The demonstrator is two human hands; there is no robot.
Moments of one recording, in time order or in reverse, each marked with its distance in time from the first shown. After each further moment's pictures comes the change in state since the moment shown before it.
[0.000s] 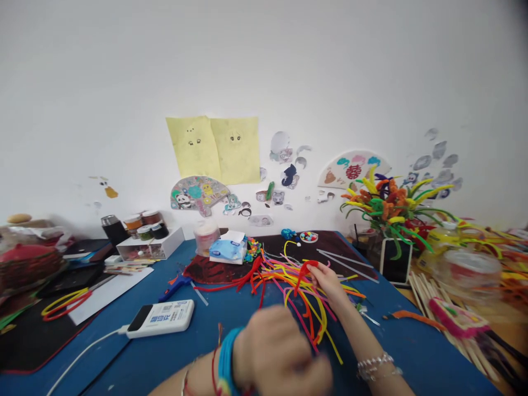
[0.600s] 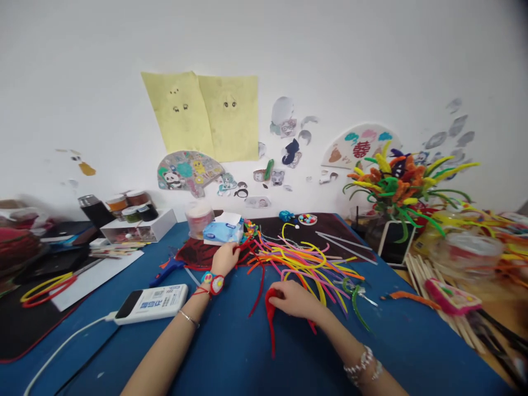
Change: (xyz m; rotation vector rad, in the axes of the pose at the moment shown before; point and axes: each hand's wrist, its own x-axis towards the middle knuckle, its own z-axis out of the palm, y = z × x) left_hand -0.025 -0.195 0.079 0.071 -0.255 -0.926; right_hand -0.050 0.023 0.056 -0.985 -0.680 -0.173
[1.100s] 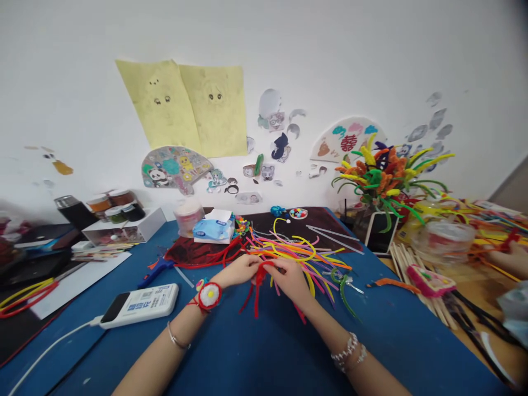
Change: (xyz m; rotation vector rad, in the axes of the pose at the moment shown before) left_hand -0.041 0.079 -0.025 -0.820 -0.681 0.216; right_hand 0.002 -0.010 -0.013 0.071 0.598 -0.100
